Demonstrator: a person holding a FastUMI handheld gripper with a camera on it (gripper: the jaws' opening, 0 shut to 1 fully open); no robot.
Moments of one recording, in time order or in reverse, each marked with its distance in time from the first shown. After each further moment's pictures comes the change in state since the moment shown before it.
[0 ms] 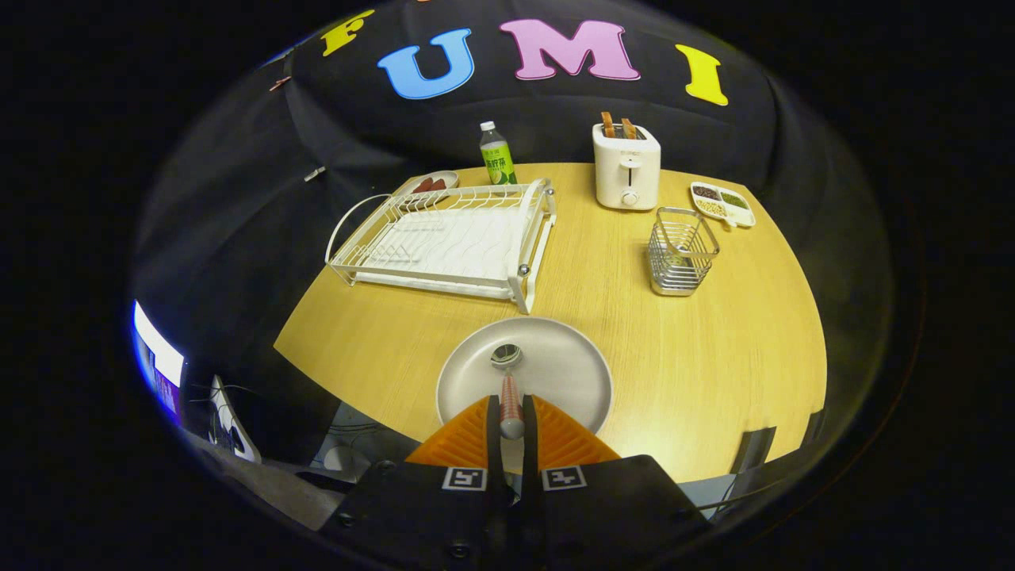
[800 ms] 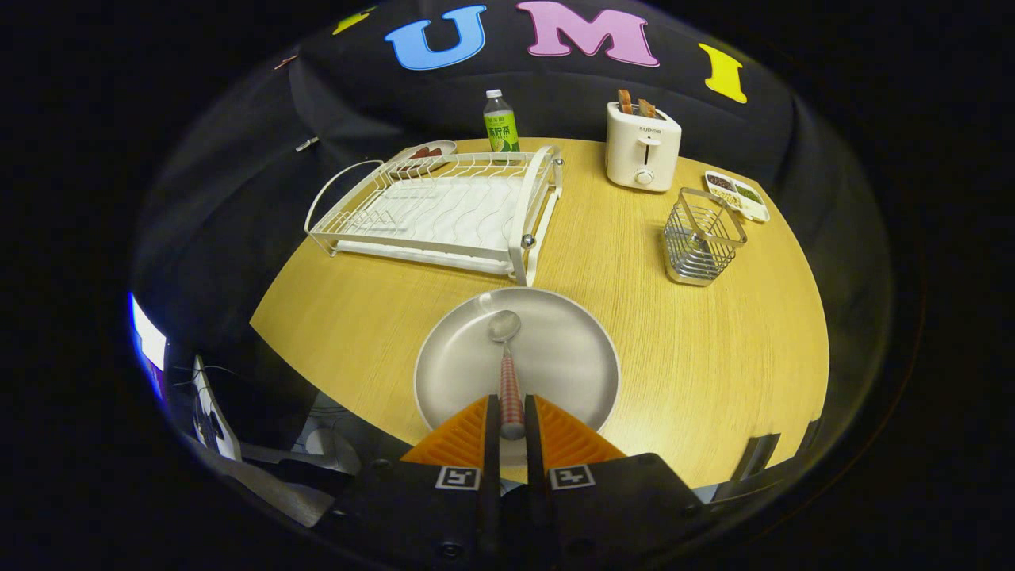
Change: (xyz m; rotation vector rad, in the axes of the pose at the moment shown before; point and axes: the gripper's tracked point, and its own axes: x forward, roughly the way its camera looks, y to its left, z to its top) arm 0.033 -0.013 -0.020 -0.059 0.074 -0.054
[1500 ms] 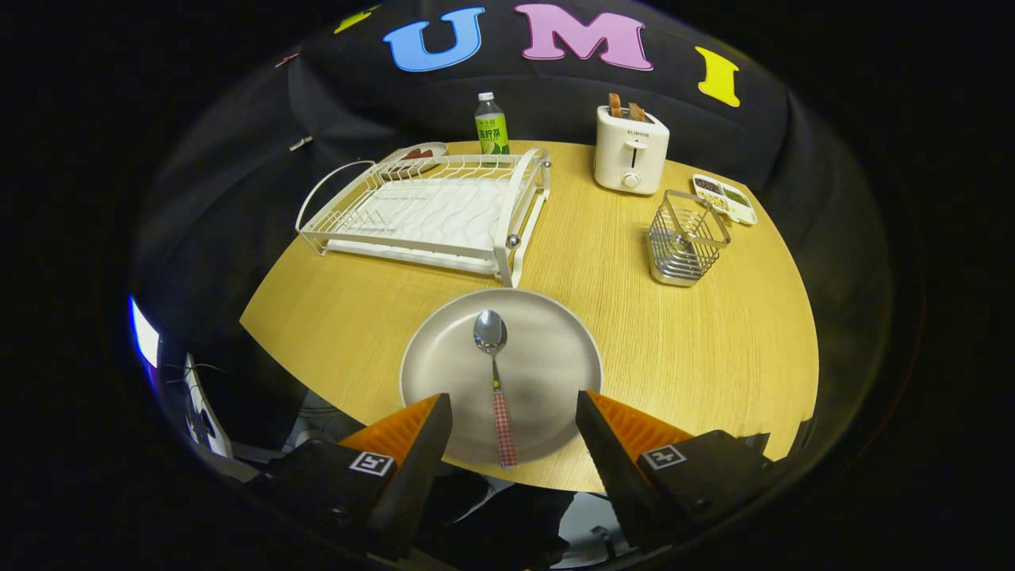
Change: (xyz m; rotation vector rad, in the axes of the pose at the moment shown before) arm -0.014 -0.008 0.017 -0.014 -0.050 -0.032
